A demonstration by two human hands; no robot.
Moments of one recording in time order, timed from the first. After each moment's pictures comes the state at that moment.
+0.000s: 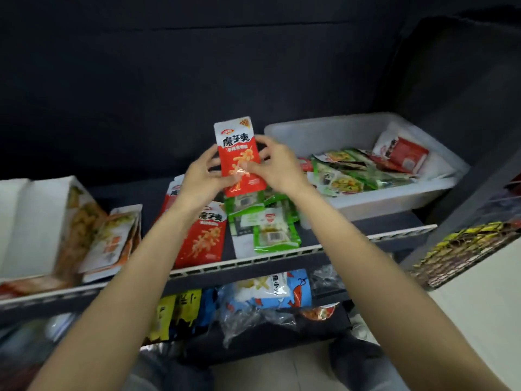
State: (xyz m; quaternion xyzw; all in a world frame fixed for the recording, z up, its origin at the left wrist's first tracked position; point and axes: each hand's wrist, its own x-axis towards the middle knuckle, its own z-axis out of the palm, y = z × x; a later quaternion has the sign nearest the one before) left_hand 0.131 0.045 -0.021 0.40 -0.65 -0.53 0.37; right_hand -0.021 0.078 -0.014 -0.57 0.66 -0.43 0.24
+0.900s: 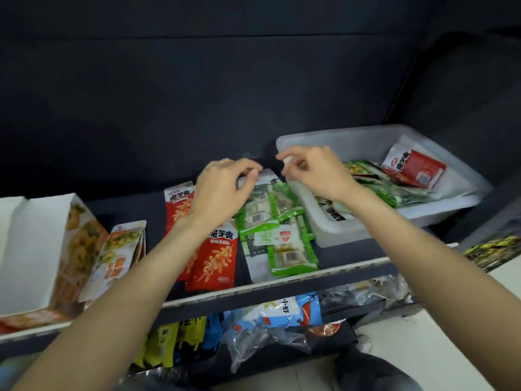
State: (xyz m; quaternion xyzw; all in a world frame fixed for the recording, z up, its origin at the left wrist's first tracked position) left_hand 0.128 0.011 -0.029 0.33 -0.86 -0.08 0.37; right_hand -0.063 0.067 -0.003 -0.65 0.69 -0.29 0.11
